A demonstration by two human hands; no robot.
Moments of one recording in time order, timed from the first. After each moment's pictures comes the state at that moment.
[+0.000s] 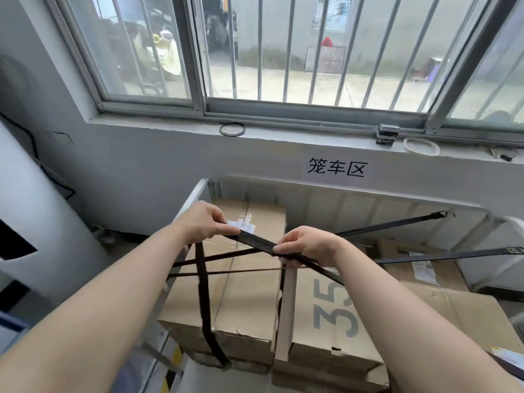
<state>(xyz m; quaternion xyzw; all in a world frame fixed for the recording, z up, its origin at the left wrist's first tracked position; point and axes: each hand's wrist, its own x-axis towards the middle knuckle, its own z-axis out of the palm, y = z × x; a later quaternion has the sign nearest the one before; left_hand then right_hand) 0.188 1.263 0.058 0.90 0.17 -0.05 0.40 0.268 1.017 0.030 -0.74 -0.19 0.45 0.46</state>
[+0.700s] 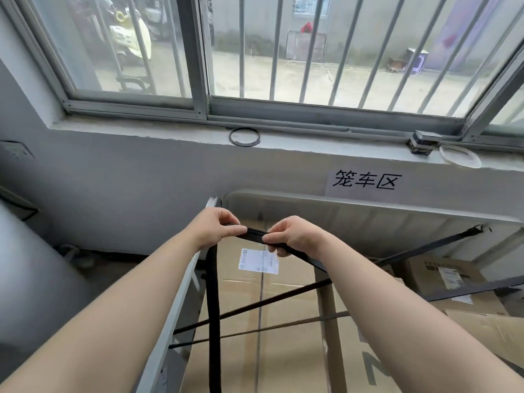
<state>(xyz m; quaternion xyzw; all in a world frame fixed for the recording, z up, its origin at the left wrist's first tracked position) 0.323 1.422 0.005 0.87 0.11 -0.06 0.47 0.384 1.211 0.008 -0.79 -0.13 0.37 0.47</state>
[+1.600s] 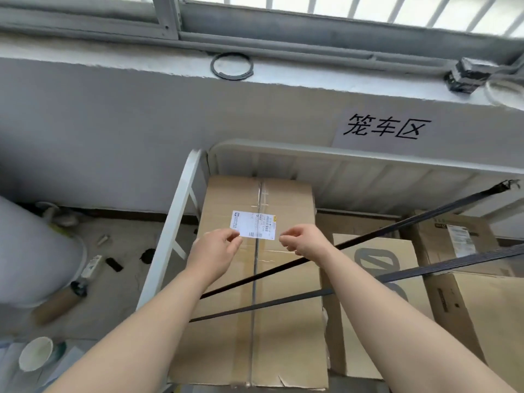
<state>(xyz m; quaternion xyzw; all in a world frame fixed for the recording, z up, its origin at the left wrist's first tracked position) 0.307 1.379 -0.132 0.93 0.16 -0.10 0.33 0.397 1.175 -0.143 -0.84 0.02 0.34 0.42</state>
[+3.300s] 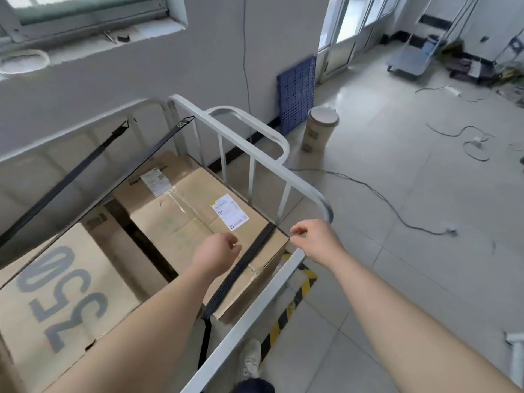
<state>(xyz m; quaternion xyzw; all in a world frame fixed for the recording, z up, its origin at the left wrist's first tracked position) 0.170 0.631 -0.135 0.92 -0.25 -0.25 0.19 0.035 0.448 -0.076 -0.88 0.34 0.07 0.32</state>
